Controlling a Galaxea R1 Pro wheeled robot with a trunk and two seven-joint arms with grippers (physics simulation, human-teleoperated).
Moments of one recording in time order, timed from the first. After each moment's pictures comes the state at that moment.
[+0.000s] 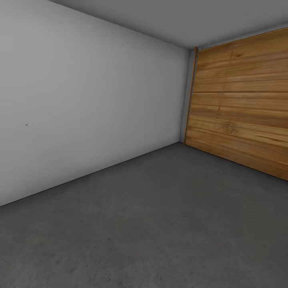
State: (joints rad) left arm 0.05 -0.11 0.00 -0.16 0.00 -0.08 0.01; right arm -0.05 0.03 0.00 -0.18 0.00 -0.24 0.01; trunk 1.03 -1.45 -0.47
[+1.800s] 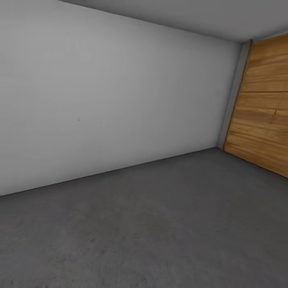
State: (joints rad) left arm 0.02 -0.04 0.13 -0.59 0.03 0.16 0.02; right arm -0.18 -0.05 0.00 -0.41 0.10 -0.09 -0.09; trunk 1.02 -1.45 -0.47
